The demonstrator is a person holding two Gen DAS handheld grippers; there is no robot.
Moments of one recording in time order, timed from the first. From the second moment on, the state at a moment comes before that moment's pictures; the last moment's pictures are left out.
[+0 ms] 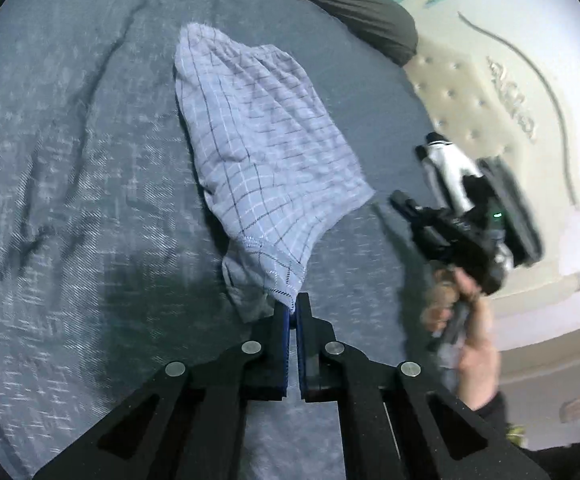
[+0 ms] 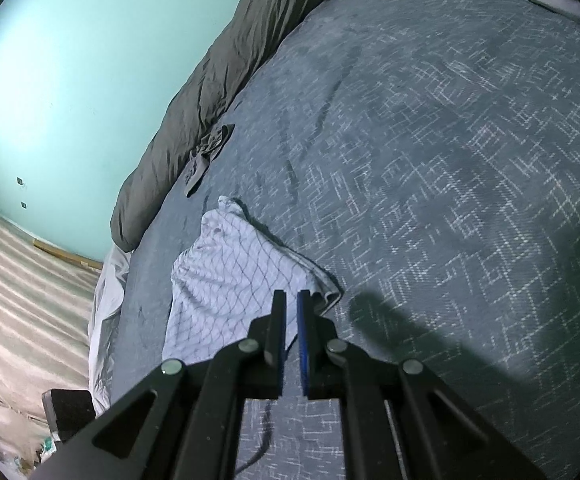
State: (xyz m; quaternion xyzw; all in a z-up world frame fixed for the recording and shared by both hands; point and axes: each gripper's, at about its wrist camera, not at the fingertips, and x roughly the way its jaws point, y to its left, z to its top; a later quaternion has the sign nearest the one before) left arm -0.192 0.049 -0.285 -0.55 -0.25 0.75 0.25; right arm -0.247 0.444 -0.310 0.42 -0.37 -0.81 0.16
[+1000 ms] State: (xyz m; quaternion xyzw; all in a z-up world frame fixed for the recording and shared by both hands) left arm -0.231 0.054 -0.287 -0.55 -0.15 0.81 0.16; right arm -0.254 0.416 -0.312 0.44 -0.34 -0.81 0.18
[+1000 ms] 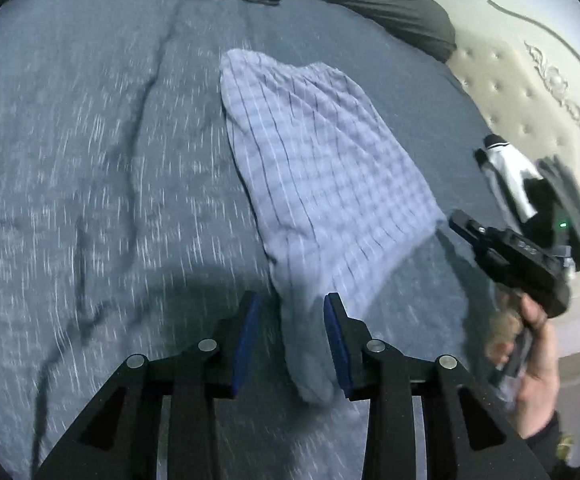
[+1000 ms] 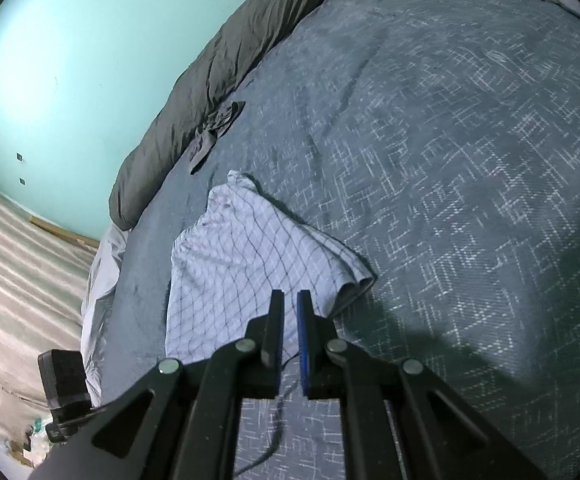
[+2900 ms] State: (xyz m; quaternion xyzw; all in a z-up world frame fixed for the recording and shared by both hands) left arm -0.351 -0.007 -0.299 -0.51 -0.16 0.84 0.11; right arm -0.322 0.366 -0.272 0.46 -0.22 -0.84 0.19
